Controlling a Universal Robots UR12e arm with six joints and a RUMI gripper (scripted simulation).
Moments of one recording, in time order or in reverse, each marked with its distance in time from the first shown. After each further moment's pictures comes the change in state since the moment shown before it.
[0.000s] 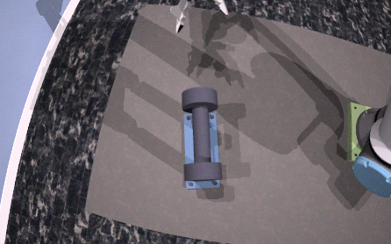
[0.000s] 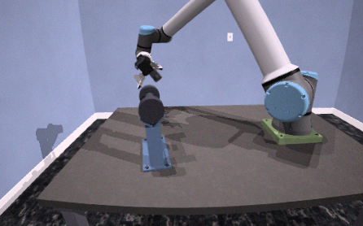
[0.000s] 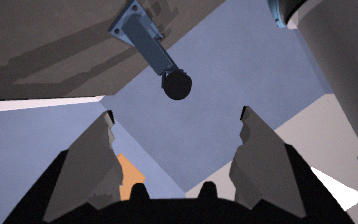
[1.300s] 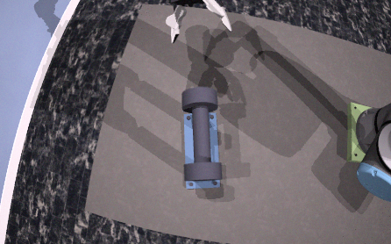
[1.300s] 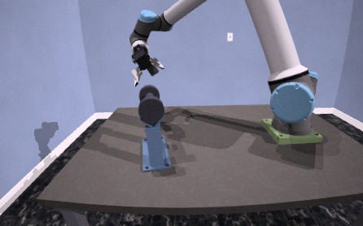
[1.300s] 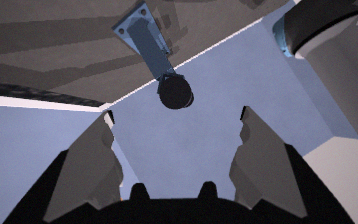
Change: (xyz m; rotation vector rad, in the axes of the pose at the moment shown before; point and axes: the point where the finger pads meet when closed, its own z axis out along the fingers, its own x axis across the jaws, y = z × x) arm 0.014 0.029 0.046 0.224 -0.080 -0.107
